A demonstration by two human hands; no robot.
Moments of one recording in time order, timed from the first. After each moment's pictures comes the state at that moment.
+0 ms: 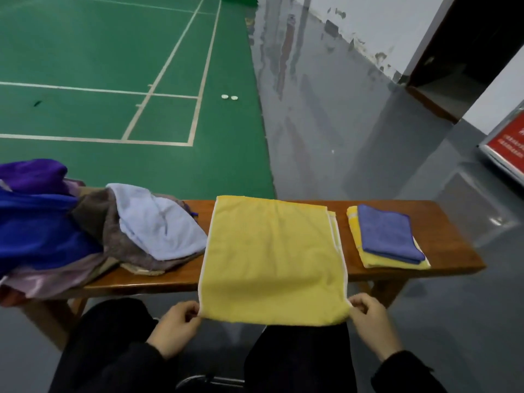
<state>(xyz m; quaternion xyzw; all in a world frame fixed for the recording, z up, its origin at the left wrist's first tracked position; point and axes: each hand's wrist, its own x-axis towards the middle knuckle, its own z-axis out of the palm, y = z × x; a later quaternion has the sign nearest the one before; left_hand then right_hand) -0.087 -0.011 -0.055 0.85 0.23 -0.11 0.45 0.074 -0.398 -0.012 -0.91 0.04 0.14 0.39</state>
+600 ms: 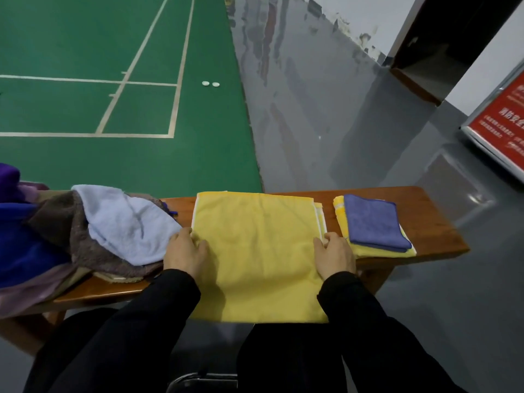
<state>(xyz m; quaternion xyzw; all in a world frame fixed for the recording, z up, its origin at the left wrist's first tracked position) 0.060 -0.016 -0.012 0.86 0.35 0.03 0.36 0.166 -0.316 0.005 -0.97 0.09 0.05 0.23</state>
